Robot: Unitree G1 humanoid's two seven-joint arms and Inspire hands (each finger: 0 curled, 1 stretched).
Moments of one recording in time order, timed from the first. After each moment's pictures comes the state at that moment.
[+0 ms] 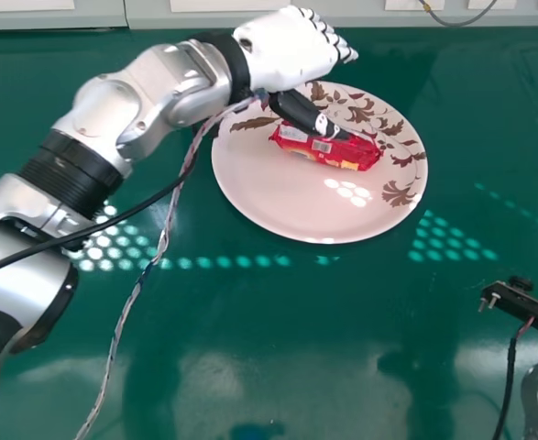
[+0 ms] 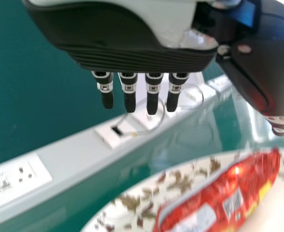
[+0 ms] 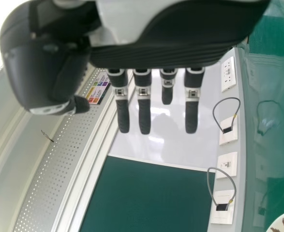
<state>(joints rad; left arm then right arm) -1.26 0.49 -0.57 0.57 0.94 -0.39 -0.24 0.10 -0.05 -0.33 -0.72 -0.11 0.19 -0.16</state>
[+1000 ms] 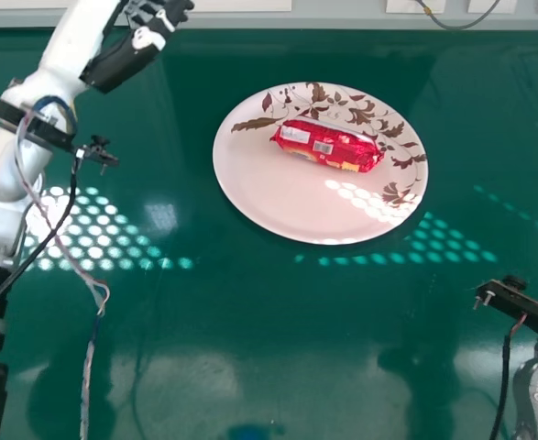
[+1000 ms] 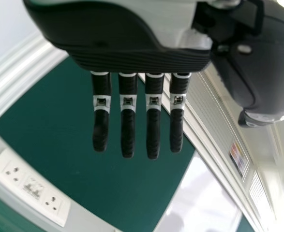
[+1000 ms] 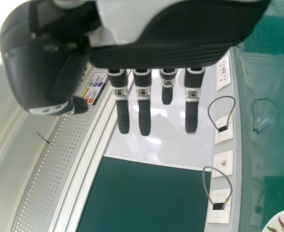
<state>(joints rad) -0.65 0.56 0.03 0.40 0.25 -0.54 -0.04 0.08 -0.05 -0.34 -0.64 -0.09 0.14 -0.16</state>
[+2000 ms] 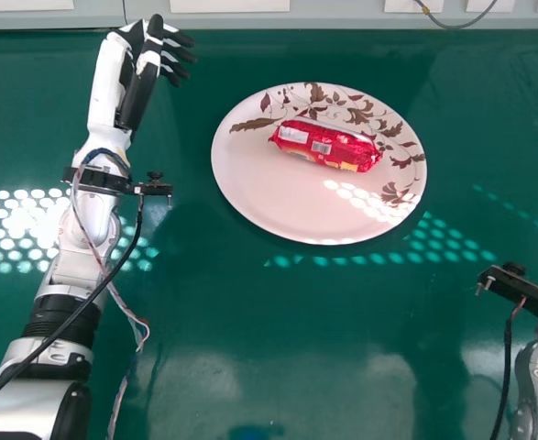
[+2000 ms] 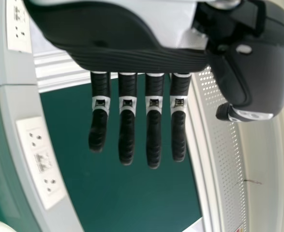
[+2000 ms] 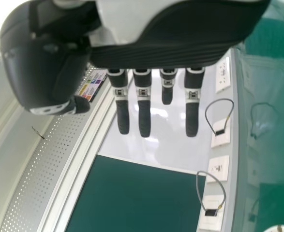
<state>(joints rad) -0.63 0.25 0.06 0.60 0.13 -0.65 0.10 0.02 -0.10 -0.37 -0.53 -0.11 0.12 -0.16</state>
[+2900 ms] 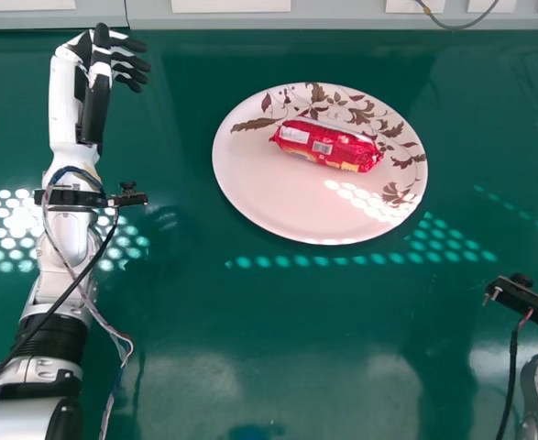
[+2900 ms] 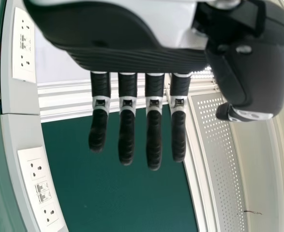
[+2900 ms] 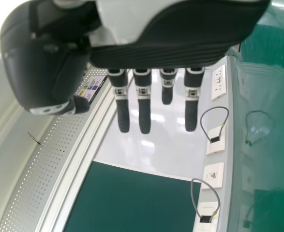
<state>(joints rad) -0.56 0.30 0.14 0.57 0.14 -0.71 0.15 0.06 -0.08 -0.38 -0.54 -0.09 0.10 -0.17</state>
